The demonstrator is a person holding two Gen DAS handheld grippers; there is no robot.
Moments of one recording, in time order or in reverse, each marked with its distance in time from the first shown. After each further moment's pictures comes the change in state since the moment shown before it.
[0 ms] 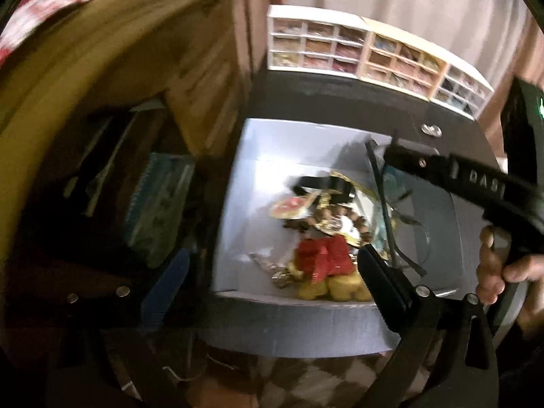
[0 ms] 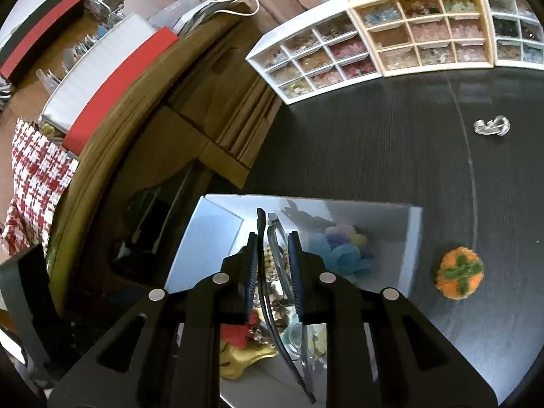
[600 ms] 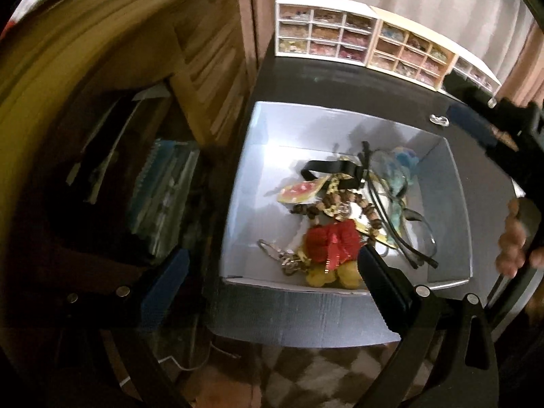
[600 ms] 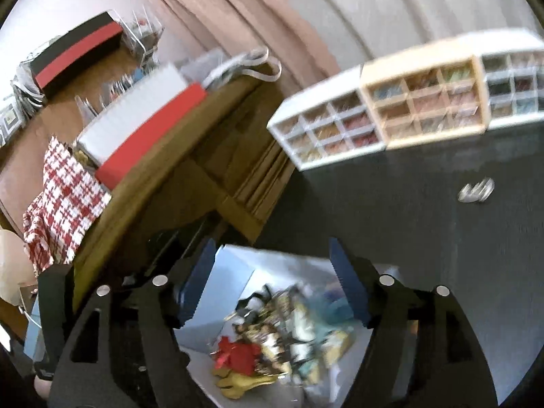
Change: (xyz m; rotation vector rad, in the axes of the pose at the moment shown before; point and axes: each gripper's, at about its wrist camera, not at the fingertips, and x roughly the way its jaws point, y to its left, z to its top) left arm 0.005 -0.005 -0.007 0.018 0.054 0.011; right arm -0.060 0.002 0.016 -0.117 -0.266 0.002
